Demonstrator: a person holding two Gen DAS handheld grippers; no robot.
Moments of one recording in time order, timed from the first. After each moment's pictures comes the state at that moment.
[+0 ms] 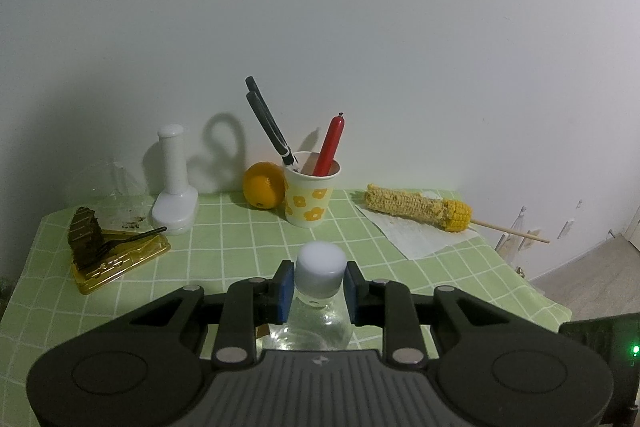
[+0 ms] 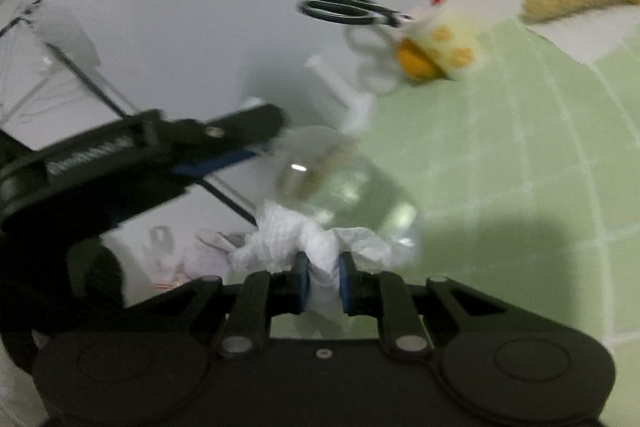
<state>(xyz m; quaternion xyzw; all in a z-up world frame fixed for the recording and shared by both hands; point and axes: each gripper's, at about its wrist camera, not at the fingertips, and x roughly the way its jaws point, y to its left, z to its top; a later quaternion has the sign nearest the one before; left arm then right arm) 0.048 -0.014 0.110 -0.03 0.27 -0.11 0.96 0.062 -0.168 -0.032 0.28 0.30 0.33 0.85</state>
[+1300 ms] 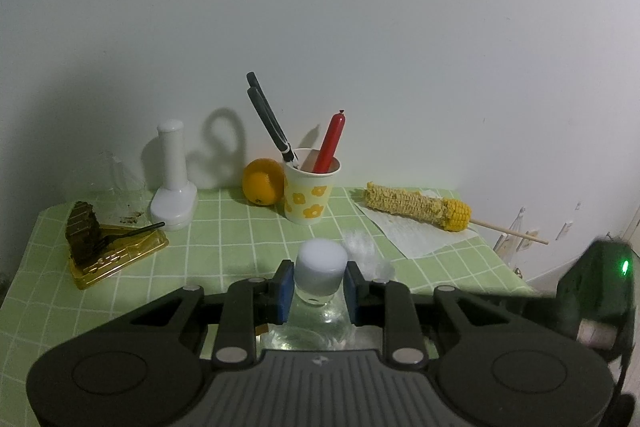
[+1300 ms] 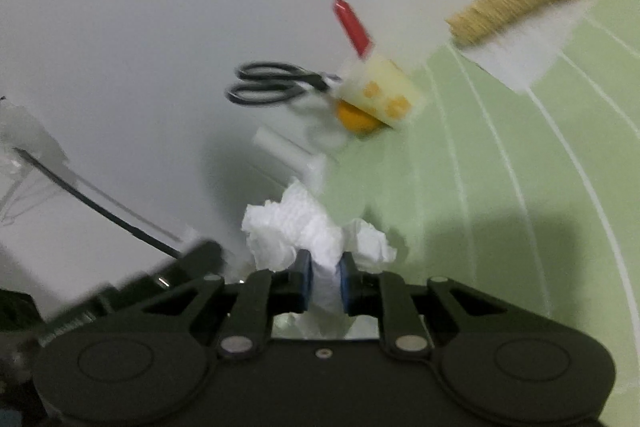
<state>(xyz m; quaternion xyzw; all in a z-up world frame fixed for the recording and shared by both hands) 0.049 -0.014 0.107 -0.03 0.27 -0.11 0.95 0.094 -0.202 -0.016 0.38 0.27 0.28 0.84</state>
